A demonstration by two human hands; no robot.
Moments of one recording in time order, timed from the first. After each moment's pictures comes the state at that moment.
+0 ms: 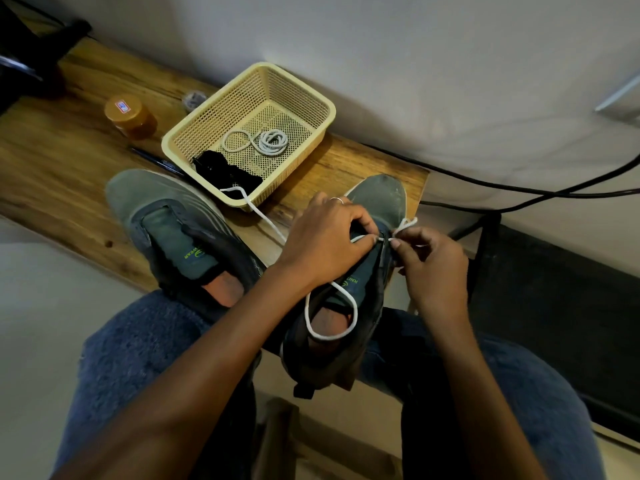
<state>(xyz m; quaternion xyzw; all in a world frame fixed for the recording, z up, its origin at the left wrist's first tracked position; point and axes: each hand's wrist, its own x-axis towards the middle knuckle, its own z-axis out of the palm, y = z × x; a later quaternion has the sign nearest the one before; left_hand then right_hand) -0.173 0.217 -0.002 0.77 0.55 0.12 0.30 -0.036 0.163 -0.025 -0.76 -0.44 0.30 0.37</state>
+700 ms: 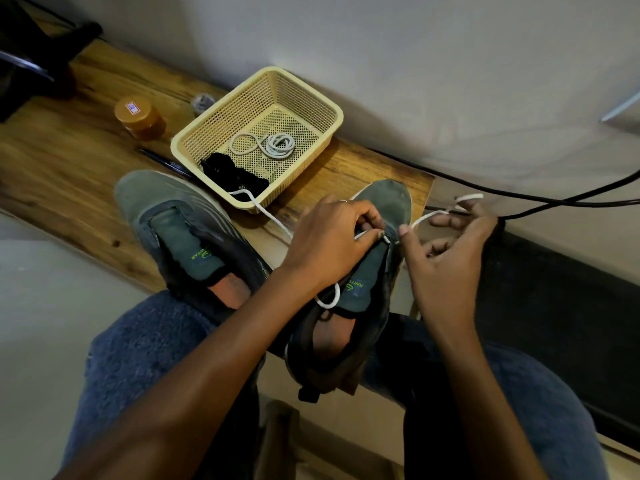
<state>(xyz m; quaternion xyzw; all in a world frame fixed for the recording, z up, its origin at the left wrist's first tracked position) -0.176 0.221 -0.006 0.77 0.53 0.19 0.30 -0.043 0.160 -0.013 -0.73 -0.44 0.24 0.47</state>
